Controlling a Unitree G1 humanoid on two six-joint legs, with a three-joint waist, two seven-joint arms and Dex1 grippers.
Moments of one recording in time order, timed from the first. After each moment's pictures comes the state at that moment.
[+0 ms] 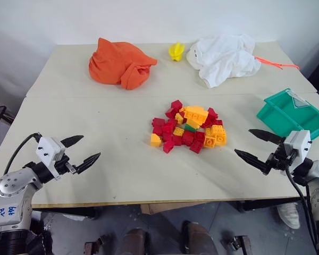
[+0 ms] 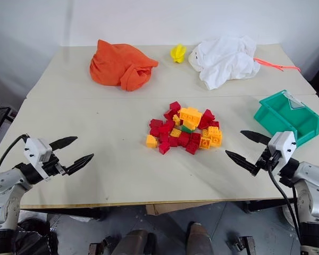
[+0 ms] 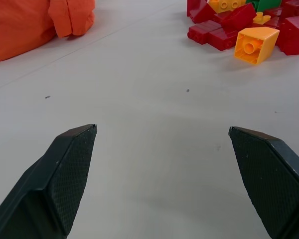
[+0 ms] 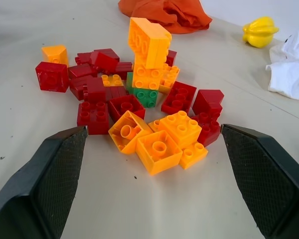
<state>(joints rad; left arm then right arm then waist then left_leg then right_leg) -0.03 0.68 0.35 0.01 -0.39 0.04 -0.85 -0.12 -0.70 -0.35 0.09 0.49 0.00 1.12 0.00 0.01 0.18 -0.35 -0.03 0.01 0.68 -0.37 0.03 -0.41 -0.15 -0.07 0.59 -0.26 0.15</state>
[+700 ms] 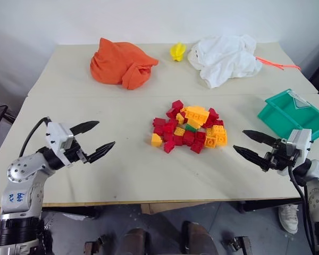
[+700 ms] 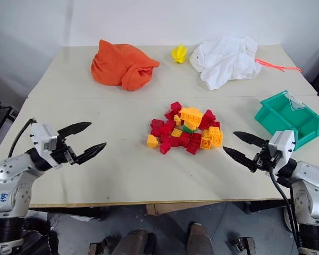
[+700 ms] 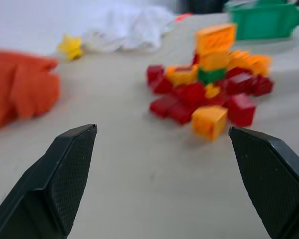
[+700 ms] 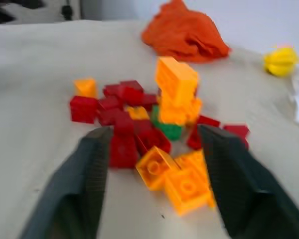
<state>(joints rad) -0.18 0.65 0.27 -0.11 -0.48 0.10 -0.91 -0.10 -0.71 -0.33 -0.03 0.59 0.04 1.16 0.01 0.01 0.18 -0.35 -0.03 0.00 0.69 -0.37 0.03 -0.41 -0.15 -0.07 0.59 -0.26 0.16</state>
